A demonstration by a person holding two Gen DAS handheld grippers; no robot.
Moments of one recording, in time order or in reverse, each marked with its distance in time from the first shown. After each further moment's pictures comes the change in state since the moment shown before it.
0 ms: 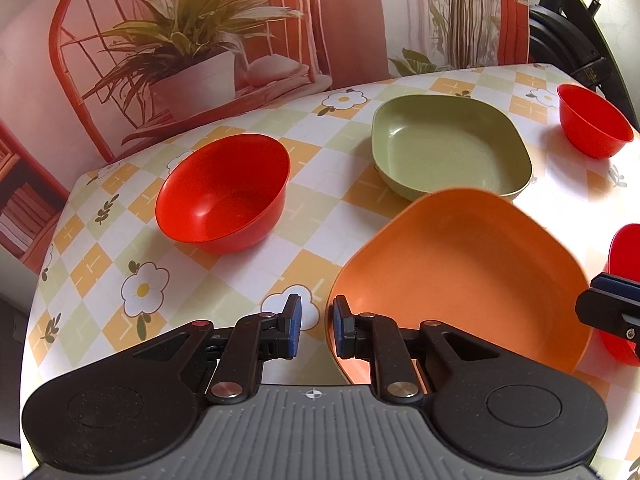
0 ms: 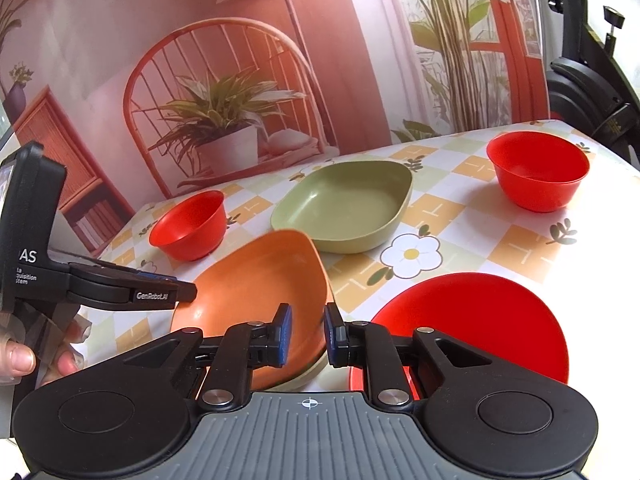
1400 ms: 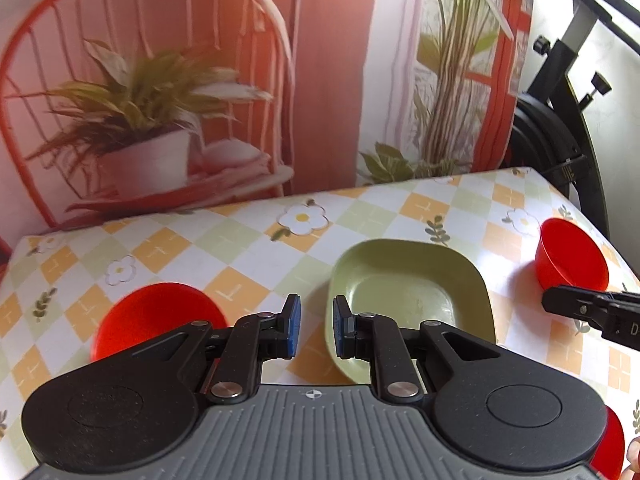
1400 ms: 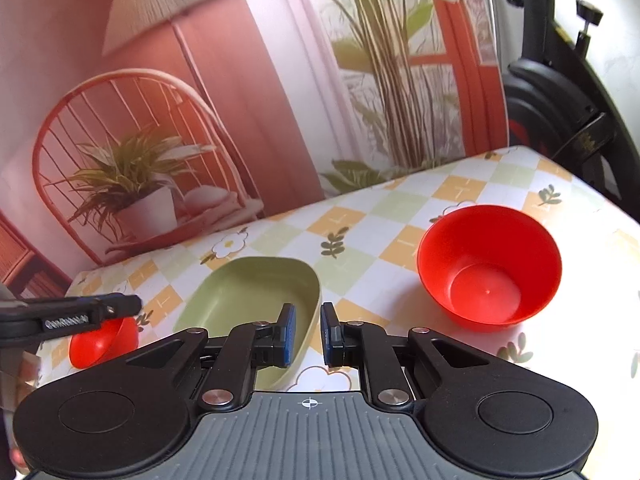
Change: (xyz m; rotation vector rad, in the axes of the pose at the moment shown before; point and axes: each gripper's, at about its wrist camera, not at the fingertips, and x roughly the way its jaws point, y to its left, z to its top) left arm 0.033 -0.007 0.097 -0.086 -0.130 -0.176; right arm 0.062 -0.077 0.114 0.118 0.021 -0.115
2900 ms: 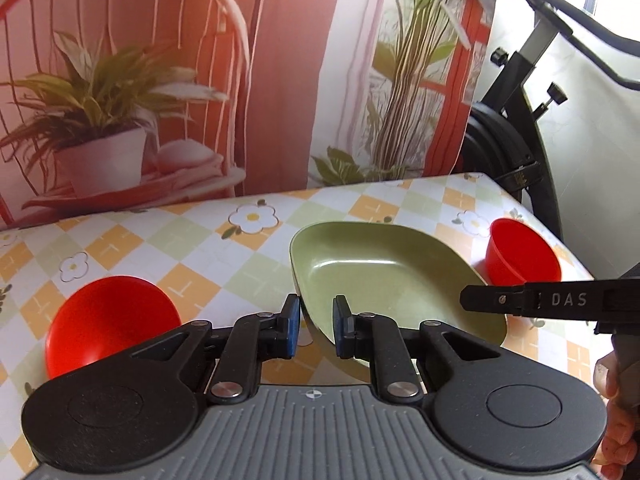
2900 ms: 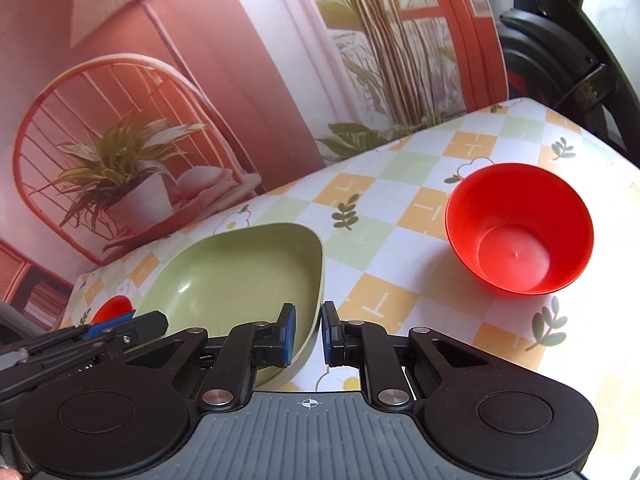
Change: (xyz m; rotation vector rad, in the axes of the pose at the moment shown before) left arm -0.019 0.004 -0.018 -0.011 -0.072 -0.146; right arm 0.014 0.015 0.002 0.092 0.085 -0.009
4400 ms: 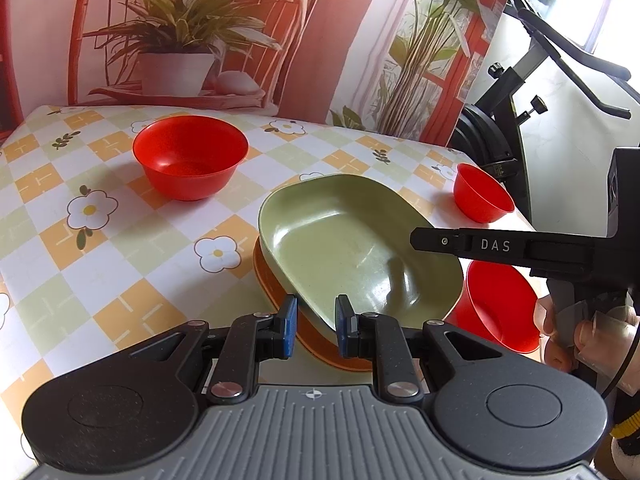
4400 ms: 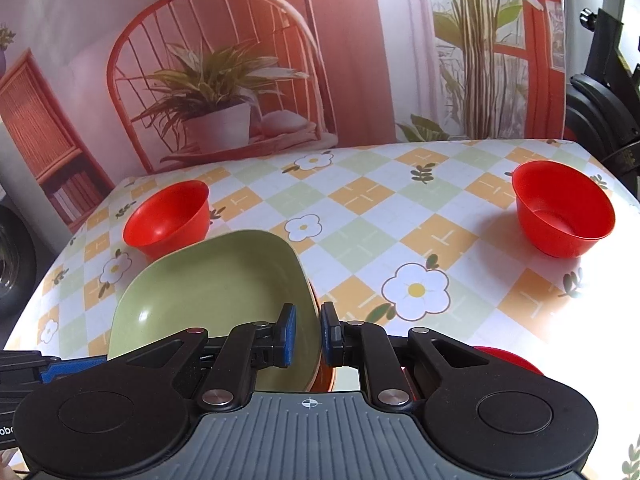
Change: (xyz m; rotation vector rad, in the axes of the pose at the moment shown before) left arm -0.095 0.028 -0.132 -0.170 0.010 -0.042; right arm -0.033 0.058 -0.099 -0.314 -0.008 0.026
